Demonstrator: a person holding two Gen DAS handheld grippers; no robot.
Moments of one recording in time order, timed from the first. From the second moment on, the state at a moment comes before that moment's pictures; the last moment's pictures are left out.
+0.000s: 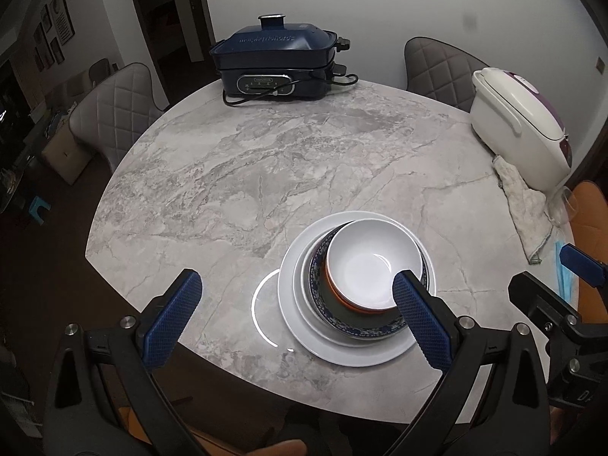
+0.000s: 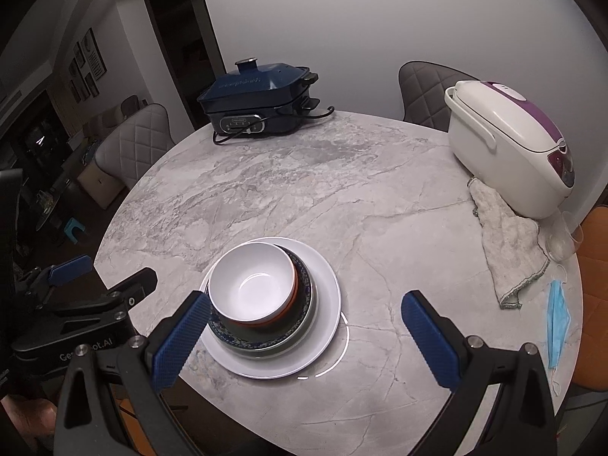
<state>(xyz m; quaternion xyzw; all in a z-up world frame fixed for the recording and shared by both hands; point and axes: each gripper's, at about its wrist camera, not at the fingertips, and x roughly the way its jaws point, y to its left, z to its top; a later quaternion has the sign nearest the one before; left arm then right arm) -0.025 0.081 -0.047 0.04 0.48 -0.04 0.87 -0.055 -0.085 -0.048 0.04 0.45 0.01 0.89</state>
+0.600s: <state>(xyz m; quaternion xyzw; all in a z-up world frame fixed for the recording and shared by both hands) 0.001 0.093 -0.056 0.03 0.50 -0.06 0.86 -0.042 -0.069 -0.055 0.04 0.47 -0.03 0.88</state>
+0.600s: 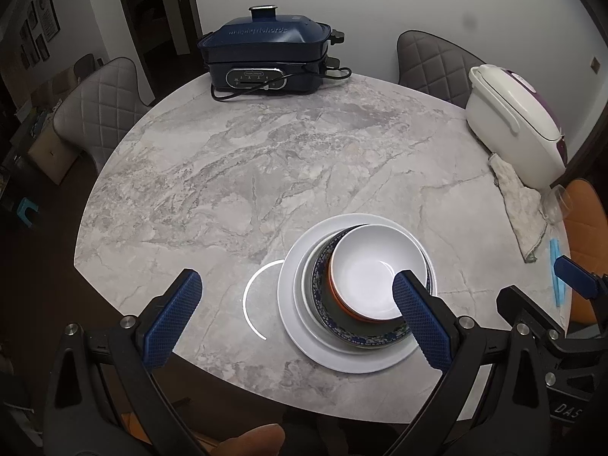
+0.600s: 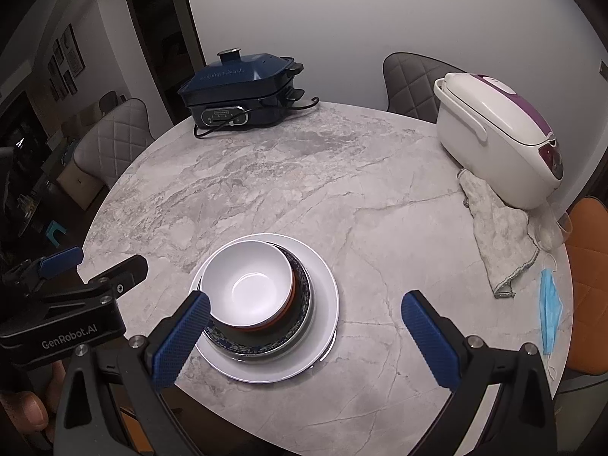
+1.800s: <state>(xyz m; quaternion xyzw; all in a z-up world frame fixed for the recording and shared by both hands) -0.012 0.089 -0.059 0.02 0.50 -0.04 0.86 -0.043 -0.063 -0.059 0.04 0.47 -0.03 0.88</state>
